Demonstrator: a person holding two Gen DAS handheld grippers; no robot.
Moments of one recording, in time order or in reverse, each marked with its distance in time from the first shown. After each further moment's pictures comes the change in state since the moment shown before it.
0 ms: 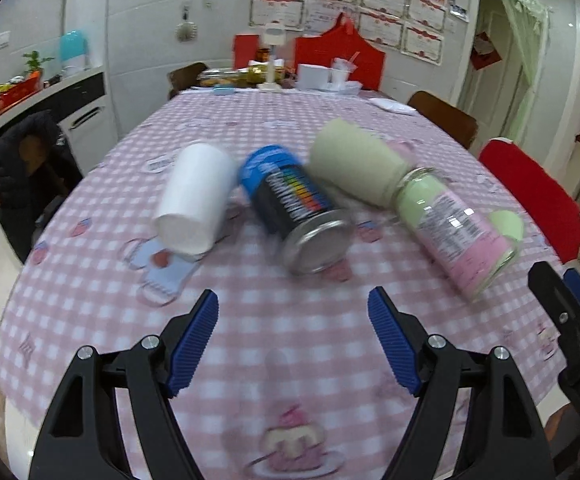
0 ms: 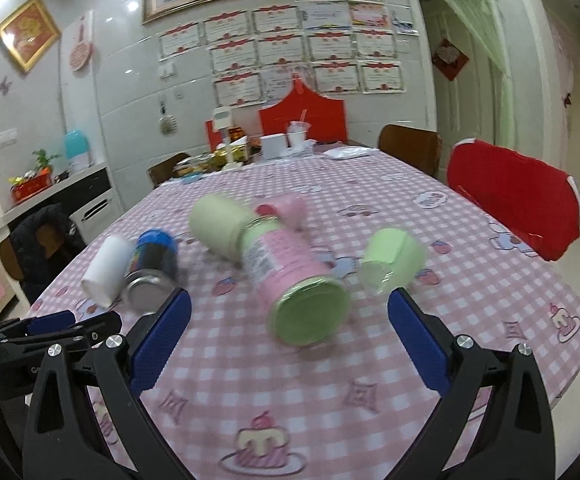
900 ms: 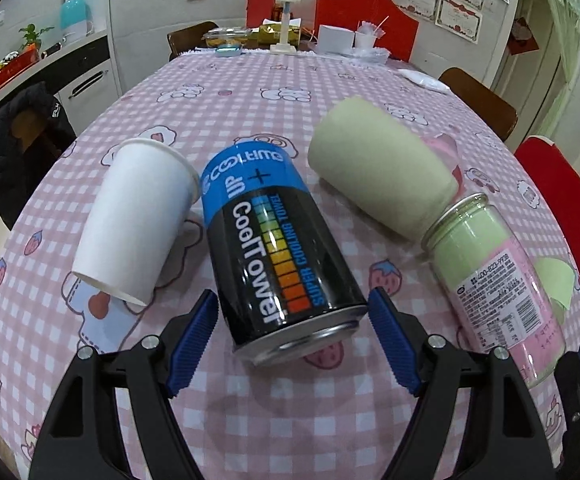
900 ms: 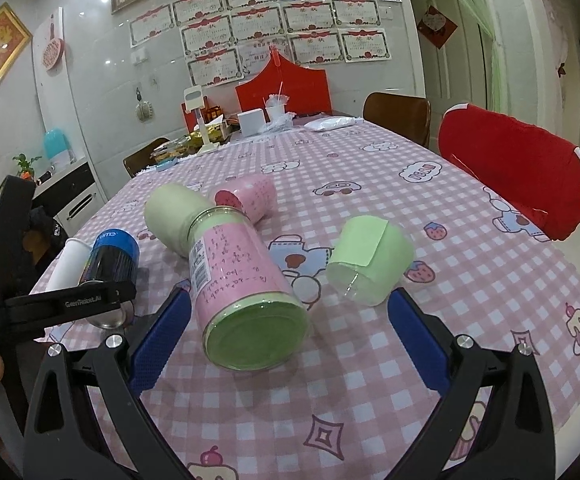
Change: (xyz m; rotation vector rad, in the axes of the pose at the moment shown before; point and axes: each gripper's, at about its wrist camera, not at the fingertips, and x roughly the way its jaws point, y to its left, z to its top) left arm 0.083 -0.017 0.049 -0.071 0.157 0.069; right arm 0.047 -0.027 0.008 0.052 0.109 -0.010
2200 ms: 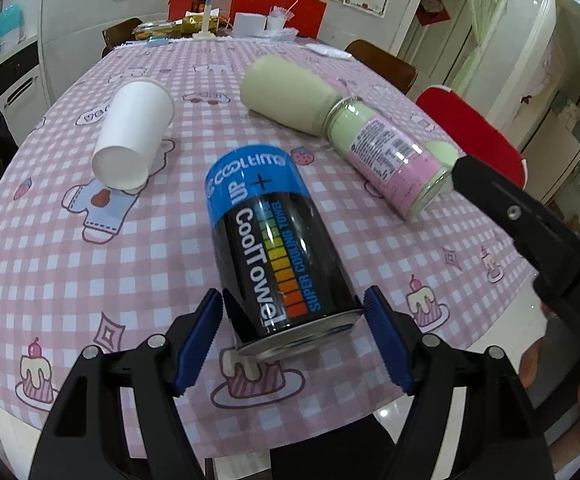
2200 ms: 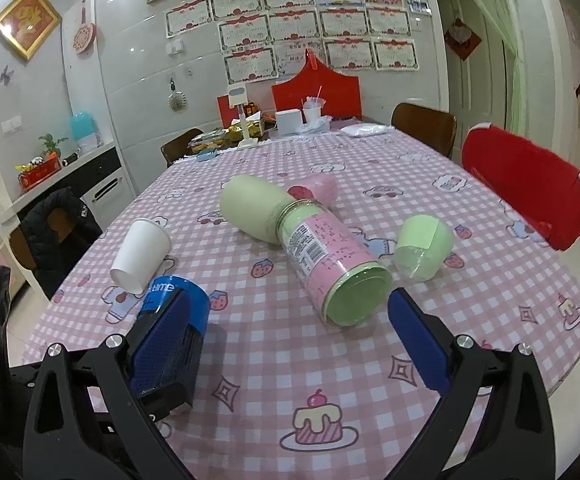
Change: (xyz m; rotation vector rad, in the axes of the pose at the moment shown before) left arm -0.080 0.035 -0.087 0.162 0.046 -0.308; right arm -0.051 0.067 -0.007 -0.058 0.017 0.055
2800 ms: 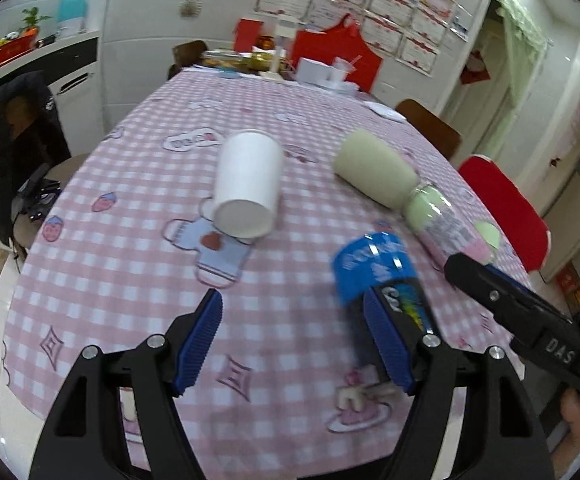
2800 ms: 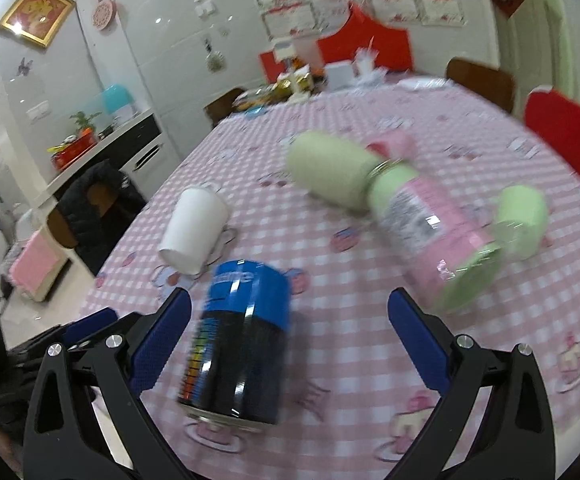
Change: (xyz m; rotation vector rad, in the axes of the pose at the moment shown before) left arm -0.040 0.078 0.012 -0.159 -0.154 0.100; right arm 0.049 0.044 0.006 0.019 0.190 0.195
